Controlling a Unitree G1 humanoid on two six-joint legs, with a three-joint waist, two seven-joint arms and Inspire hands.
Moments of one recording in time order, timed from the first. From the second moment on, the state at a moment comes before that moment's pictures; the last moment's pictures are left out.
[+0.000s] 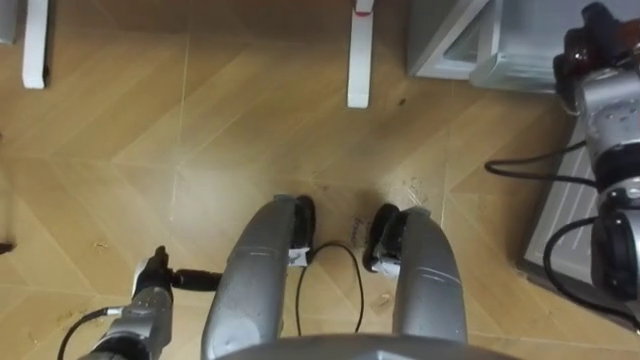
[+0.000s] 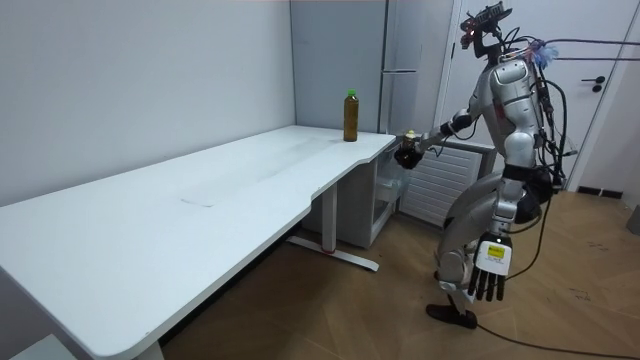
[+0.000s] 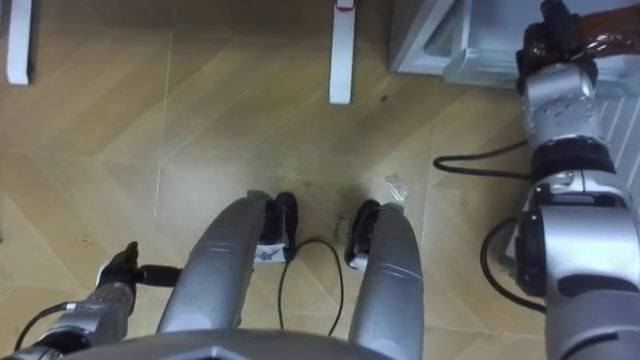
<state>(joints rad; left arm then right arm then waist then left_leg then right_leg) -0.02 0.28 -0.26 1.10 -0.32 0.01 0.21 -0.65 -0.50 -0.04 0.97 1.42 -0.04 -0.47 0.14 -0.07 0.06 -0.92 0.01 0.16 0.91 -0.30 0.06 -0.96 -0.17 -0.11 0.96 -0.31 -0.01</state>
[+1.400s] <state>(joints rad) 0.09 0.30 -0.28 0.91 -0.32 0.12 0.22 -0.65 -0.50 0.02 1.01 1.61 0.05 -0.24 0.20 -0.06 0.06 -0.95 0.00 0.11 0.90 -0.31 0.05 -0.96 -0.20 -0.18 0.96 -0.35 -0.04</state>
